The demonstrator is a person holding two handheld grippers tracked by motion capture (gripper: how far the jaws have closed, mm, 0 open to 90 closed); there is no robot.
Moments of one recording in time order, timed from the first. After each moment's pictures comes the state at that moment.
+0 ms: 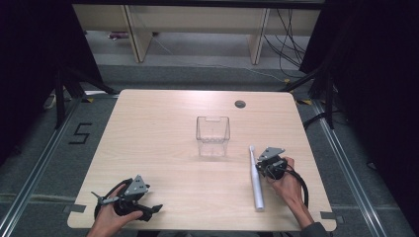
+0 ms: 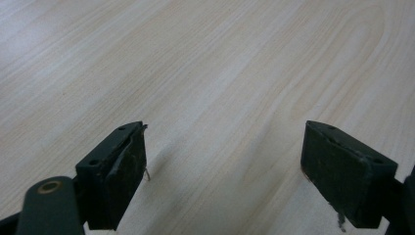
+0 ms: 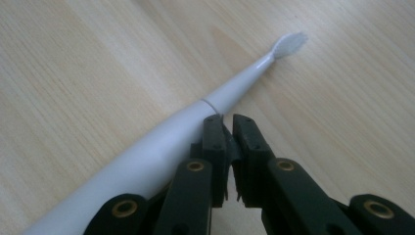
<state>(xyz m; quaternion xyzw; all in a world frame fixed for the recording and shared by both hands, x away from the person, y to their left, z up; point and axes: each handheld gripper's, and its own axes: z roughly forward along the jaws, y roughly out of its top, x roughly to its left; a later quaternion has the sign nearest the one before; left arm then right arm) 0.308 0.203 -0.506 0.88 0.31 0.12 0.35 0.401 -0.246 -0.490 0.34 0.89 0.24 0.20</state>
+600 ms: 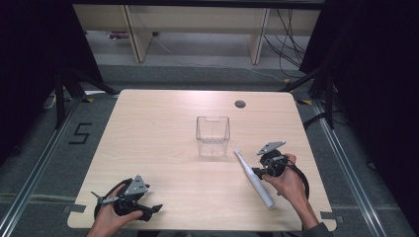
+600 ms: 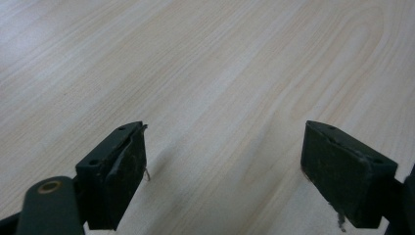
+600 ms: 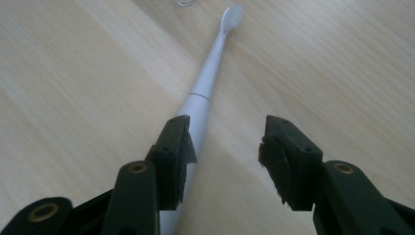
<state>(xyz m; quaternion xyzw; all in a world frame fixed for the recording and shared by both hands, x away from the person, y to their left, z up) 0.309 0.204 -0.505 0.88 0.31 0.12 0.34 0.393 -0.234 -0.453 0.37 0.88 0.23 0.15</state>
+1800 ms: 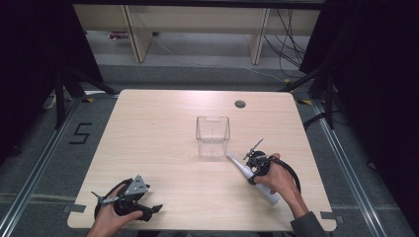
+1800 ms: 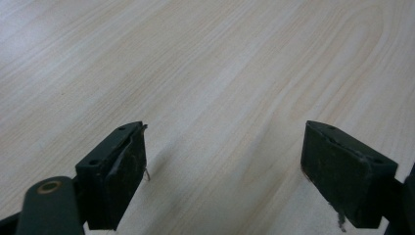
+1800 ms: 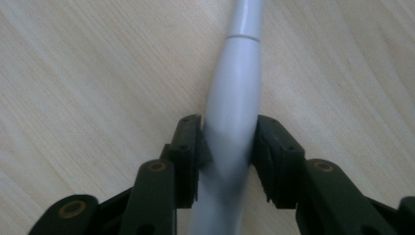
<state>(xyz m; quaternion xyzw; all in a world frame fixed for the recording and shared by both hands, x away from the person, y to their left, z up) 0.309 0.204 -0.505 0.88 0.31 0.12 0.34 0.413 -0.204 -0.472 0.36 0.93 0.10 0.03</state>
